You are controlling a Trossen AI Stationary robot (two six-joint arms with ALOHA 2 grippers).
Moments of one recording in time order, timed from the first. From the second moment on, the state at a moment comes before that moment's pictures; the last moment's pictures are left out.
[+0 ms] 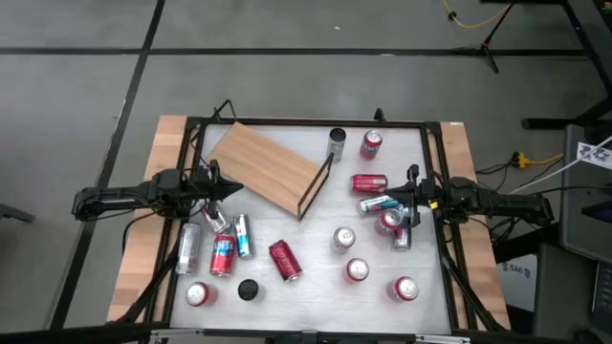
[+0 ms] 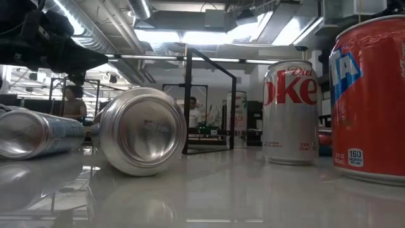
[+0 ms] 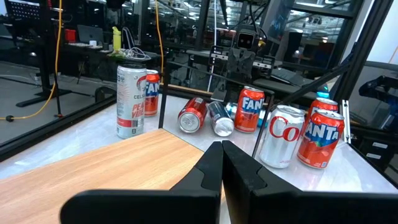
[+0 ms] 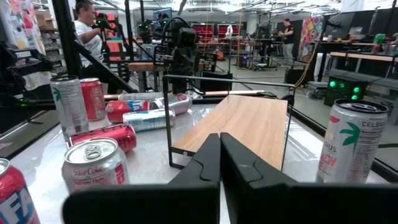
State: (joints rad) left arm 0.12 0.02 0.01 0.02 -0.06 -0.17; right arm -0.01 0.01 0.01 0.04 0.03 -0.01
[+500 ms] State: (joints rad) left arm 0.12 0.02 0.01 0.02 -0.06 -0.17; right arm -0.01 0.01 0.01 0.06 0.08 0.09
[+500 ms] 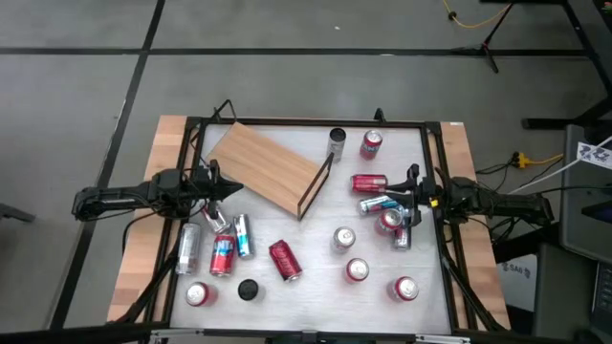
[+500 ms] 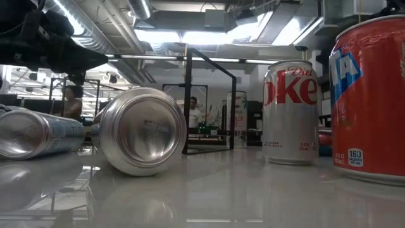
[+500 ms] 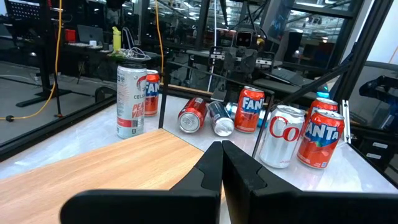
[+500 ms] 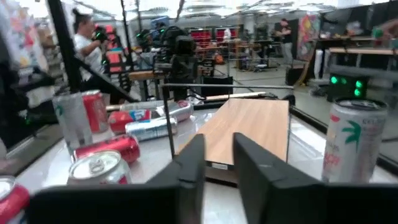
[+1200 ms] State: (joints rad) left arm 0.12 0.02 0.01 0.02 -0.06 -0.17; right arm -0.01 0.01 0.01 0.18 0.14 0.13
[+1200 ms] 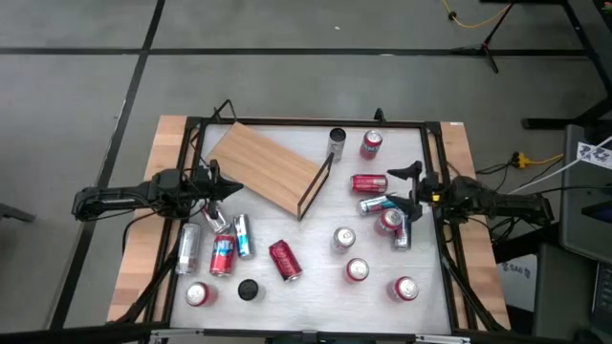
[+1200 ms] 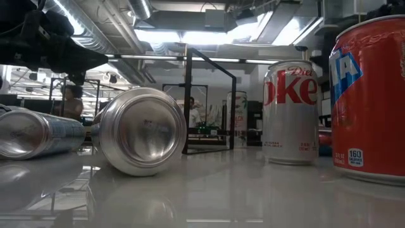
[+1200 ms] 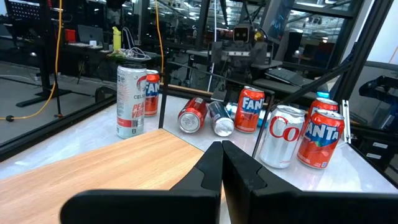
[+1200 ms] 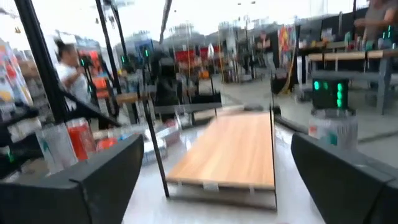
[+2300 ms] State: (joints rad) left arm 0.12 0.02 0.01 0.02 -0.06 -0.17; right arm -0.39 0.87 0.97 -0.48 0.35 -0.22
